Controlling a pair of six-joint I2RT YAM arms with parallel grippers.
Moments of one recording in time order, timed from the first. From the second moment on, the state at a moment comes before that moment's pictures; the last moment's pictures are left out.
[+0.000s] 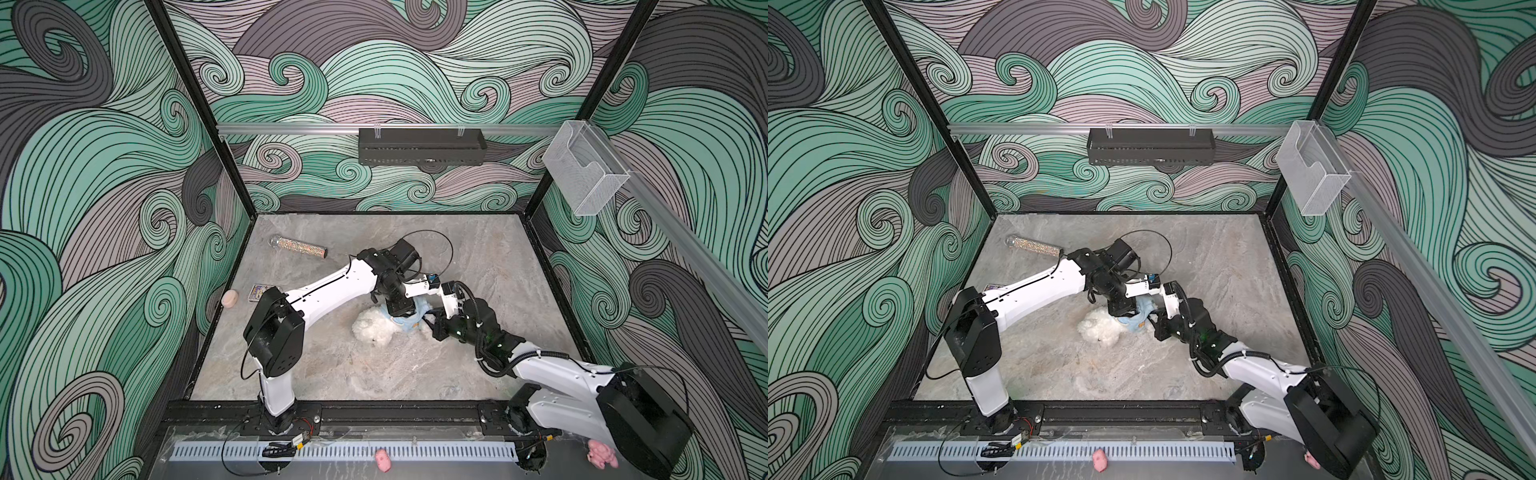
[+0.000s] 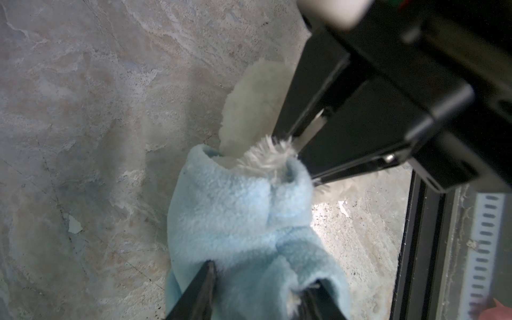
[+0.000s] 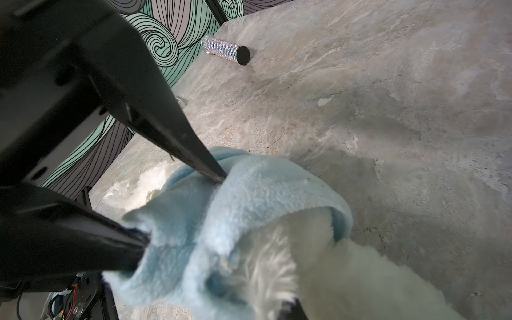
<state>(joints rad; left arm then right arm) -0.81 1.81 1.53 -0.93 0.25 0.55 0.66 1.15 0.33 0.37 -0.23 0.40</state>
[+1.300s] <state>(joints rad) -0.82 1.73 1.62 -0.88 0.17 0.63 0.65 1.17 0.32 0.46 -0.22 0.22</state>
